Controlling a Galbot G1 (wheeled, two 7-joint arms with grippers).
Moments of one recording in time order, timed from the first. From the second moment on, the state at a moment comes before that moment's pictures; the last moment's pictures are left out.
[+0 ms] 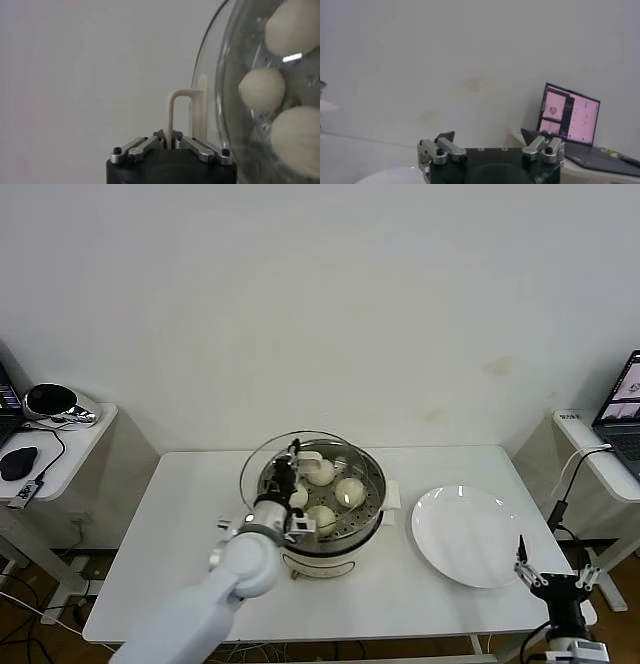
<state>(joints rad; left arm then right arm) 0.74 -1.15 0.18 -1.81 1.09 0.57 0.24 -1.63 1.45 0.92 1.97 0.05 0.20 -0.03</state>
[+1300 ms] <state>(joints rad) 0.78 -1.27 0.18 -1.73 1.20 0.56 0.24 -1.64 1.45 0.91 1.96 0.04 0.22 -0.03</state>
